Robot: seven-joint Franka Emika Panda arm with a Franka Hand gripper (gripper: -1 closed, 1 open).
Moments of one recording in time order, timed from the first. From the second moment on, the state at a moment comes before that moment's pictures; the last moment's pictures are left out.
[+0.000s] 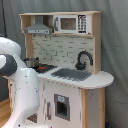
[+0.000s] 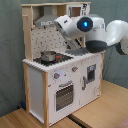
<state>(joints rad) 0.64 0.66 1.17 -1.07 -1.89 1.10 0.23</state>
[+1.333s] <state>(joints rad) 0.63 0.64 1.17 -1.37 -2.13 1.10 0.03</state>
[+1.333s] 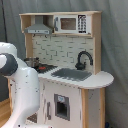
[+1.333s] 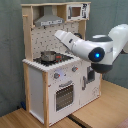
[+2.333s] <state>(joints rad) 0.54 0.54 1.17 -1.68 -2.16 1.10 0.02</state>
